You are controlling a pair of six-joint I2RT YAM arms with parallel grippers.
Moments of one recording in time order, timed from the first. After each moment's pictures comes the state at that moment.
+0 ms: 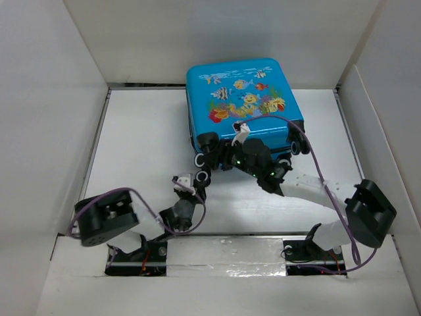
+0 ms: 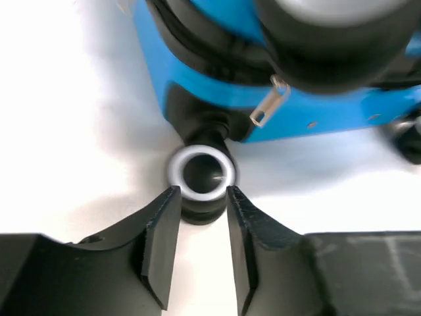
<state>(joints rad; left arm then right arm) -1.15 1.48 0.14 1.18 -0.94 -0.40 0.86 1.42 0.88 0.34 -0.02 0.70</state>
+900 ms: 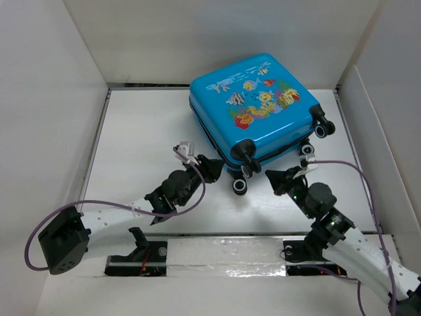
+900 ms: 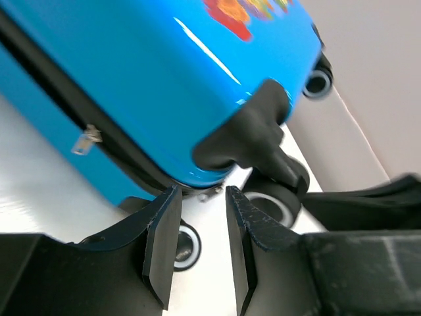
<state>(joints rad) -0.99 1.07 0.45 0.58 -0.44 -0.67 0.69 0.41 0.30 0.07 0.16 0.42</state>
